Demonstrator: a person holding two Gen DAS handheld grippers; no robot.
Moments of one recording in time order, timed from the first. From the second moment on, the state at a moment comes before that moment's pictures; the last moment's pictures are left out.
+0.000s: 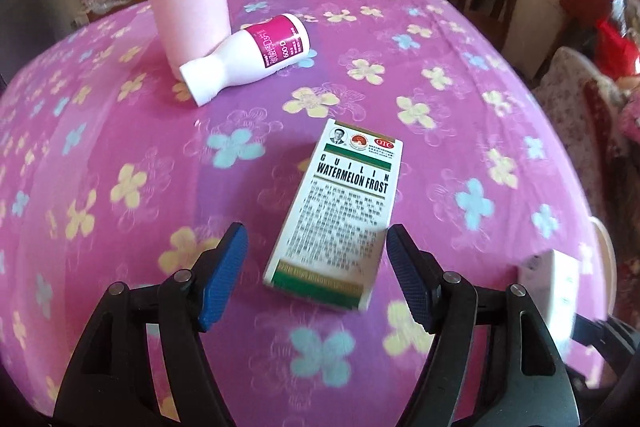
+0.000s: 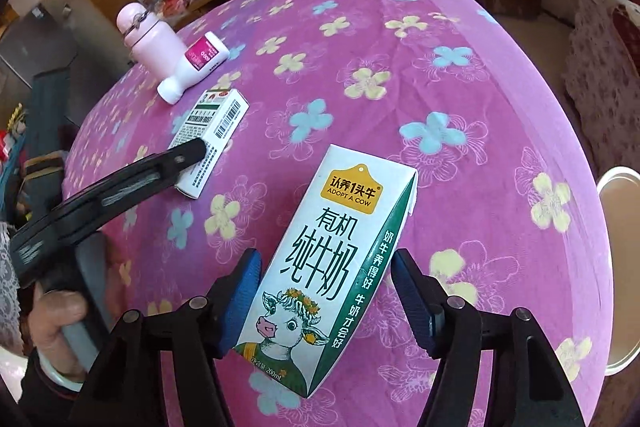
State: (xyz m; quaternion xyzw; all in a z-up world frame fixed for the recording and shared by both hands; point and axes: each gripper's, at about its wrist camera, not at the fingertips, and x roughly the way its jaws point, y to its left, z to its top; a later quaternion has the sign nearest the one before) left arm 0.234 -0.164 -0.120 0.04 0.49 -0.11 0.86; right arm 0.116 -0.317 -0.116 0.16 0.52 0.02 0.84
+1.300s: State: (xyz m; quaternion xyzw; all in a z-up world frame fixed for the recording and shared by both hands) left arm 0.057 -0.143 -0.087 0.04 0.45 -0.15 0.88; right arm 0.004 -0.300 -0.084 0.11 0.47 0.04 0.87
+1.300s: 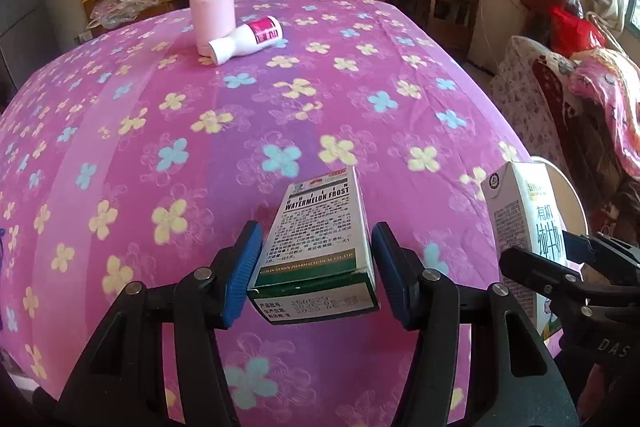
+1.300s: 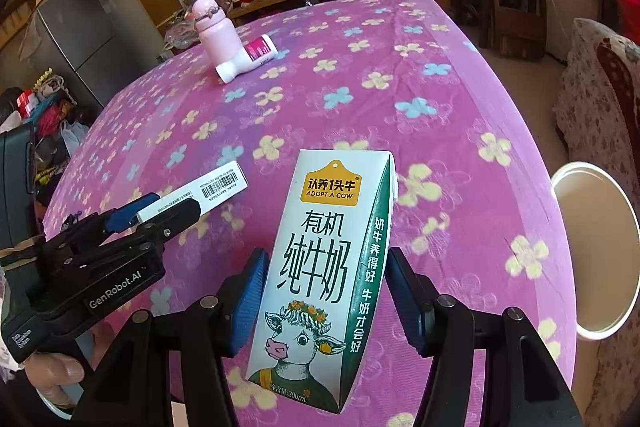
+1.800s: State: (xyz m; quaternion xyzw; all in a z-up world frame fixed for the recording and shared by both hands) left arm 0.068 -0.153 -0.122 0.06 0.51 -0.15 0.84; right arm 0.003 -0.307 -0.122 0.13 0.55 0.03 0.83
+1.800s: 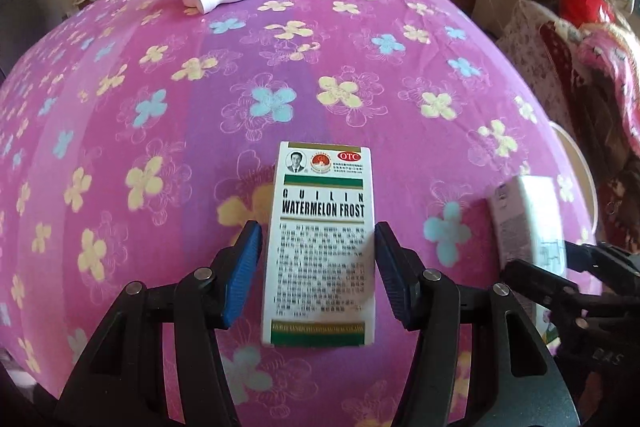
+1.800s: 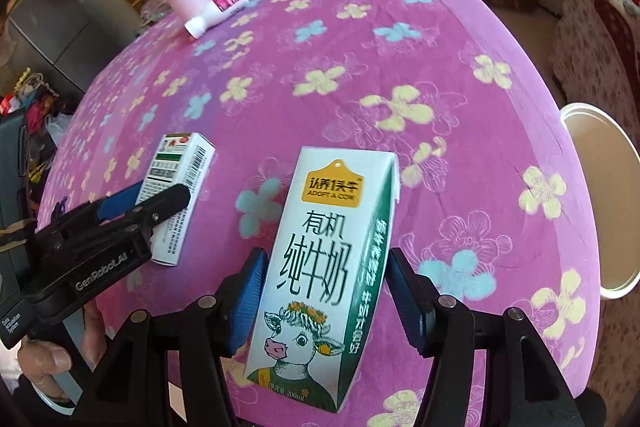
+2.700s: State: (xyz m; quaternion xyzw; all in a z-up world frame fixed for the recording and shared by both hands) left arm 0.044 -0.218 -0.071 0.07 0.44 -0.21 0.87; right arm -0.028 -0.360 -0.074 0.14 0.46 -0.01 0.88
